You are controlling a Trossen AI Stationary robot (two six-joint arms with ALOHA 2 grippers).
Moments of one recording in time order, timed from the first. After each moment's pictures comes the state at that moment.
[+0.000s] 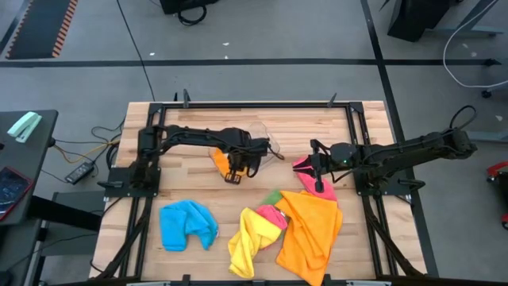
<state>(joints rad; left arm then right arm) 0.13 2.03 1.60 -1.07 -0.03 0.33 0.03 0.90 0.38 0.12 0.05 -0.10</state>
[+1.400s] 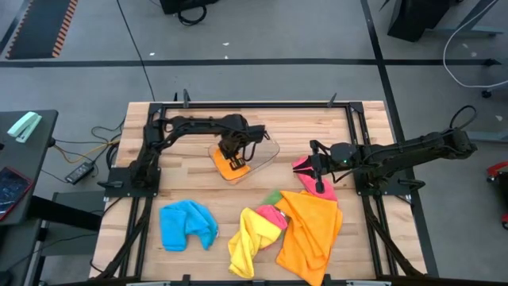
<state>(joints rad) 0.27 2.10 1.64 -1.28 -0.11 -0.24 0.03 0.90 0.38 0.13 0.02 -0.09</state>
